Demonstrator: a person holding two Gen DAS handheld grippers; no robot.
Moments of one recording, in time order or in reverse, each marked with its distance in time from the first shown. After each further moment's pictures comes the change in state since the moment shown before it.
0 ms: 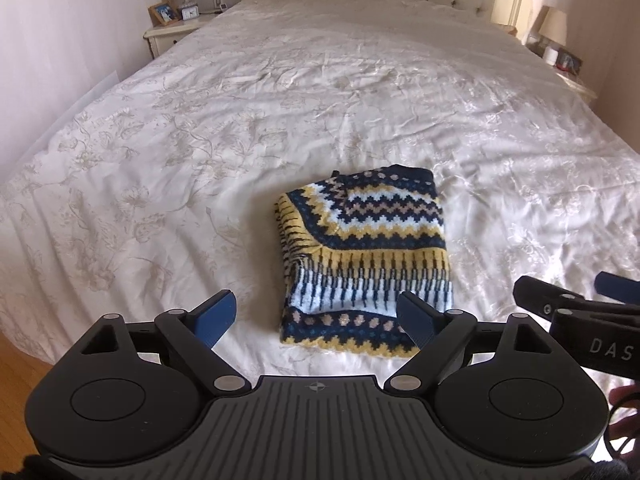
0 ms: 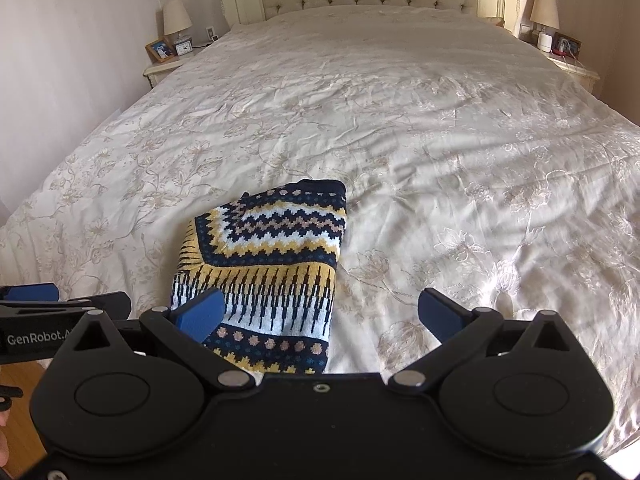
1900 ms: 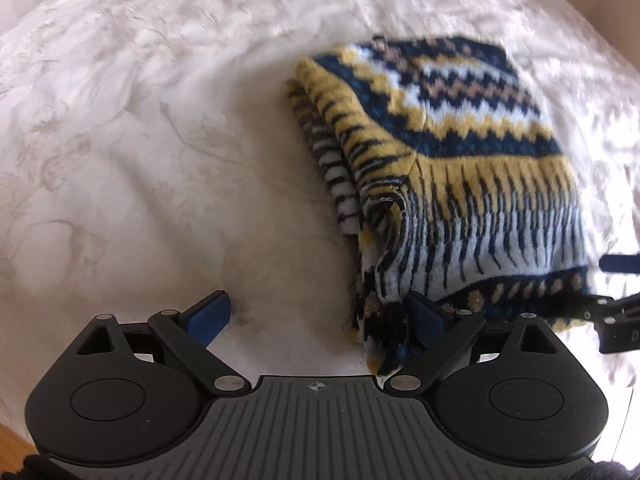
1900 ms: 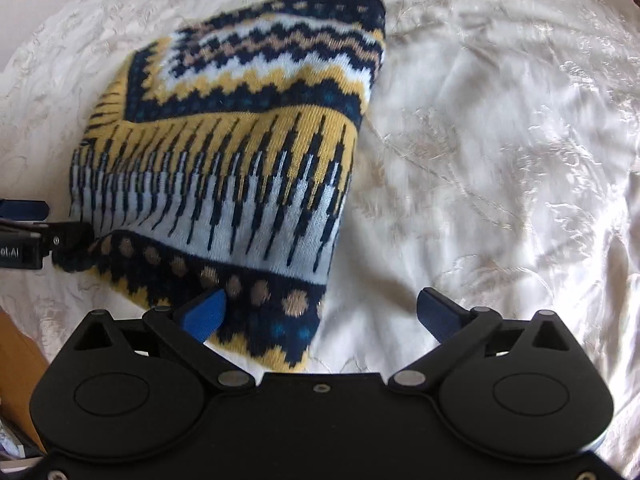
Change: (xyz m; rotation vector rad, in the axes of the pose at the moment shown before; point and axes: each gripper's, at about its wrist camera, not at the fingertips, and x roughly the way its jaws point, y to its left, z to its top) left arm 0.175 0.082 -0.012 0.086 0.236 -0.116; right arm 0.169 -0.003 -0.047 -0.111 0.368 0.041
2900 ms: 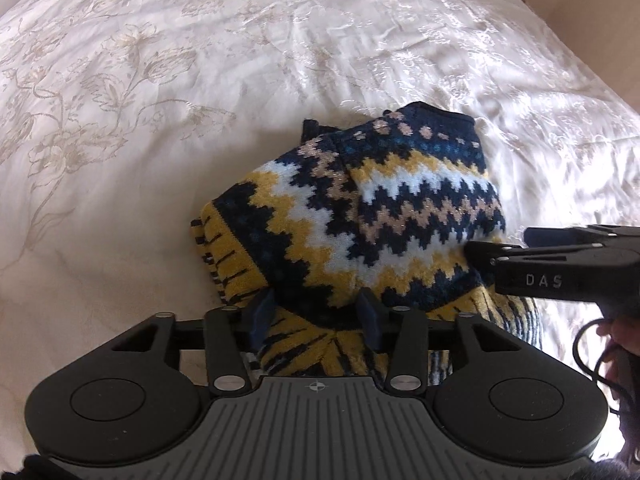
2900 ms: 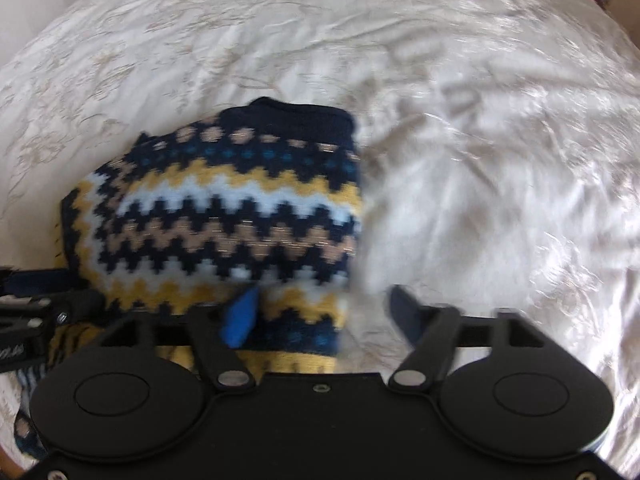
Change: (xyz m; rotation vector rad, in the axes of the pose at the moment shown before) left arm 0.033 -0.026 0.101 0.072 -0.002 -0.162; right arm 0.040 -0.006 0.112 0.118 -0.049 -0.125
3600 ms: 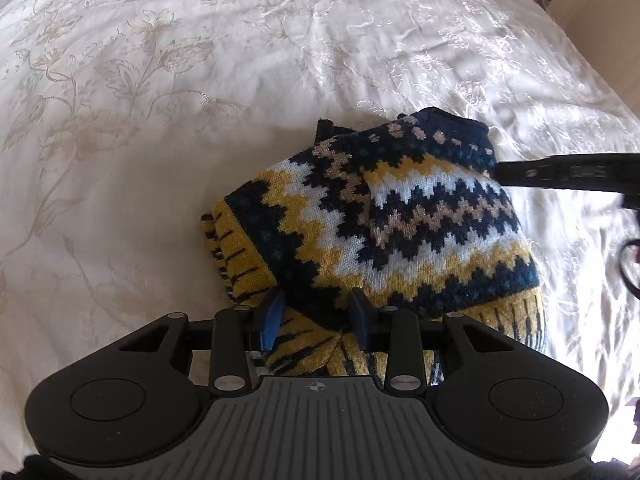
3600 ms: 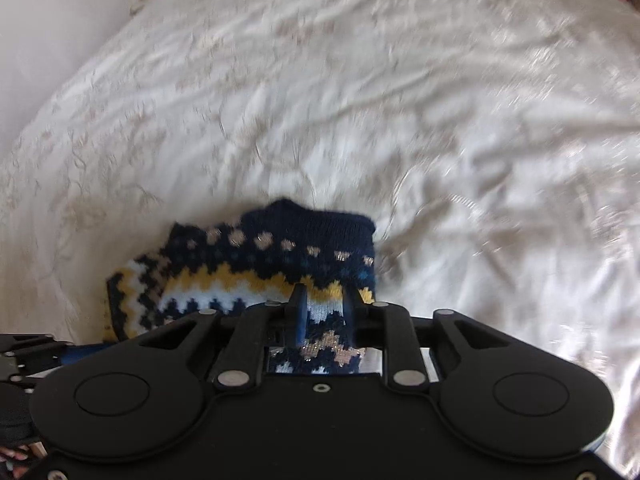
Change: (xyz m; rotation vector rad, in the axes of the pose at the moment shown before) left arm -0.004 0.004 0.005 -0.067 0.034 0.019; right arm -0.023 -0.018 0.051 -0.014 -0.066 0.180
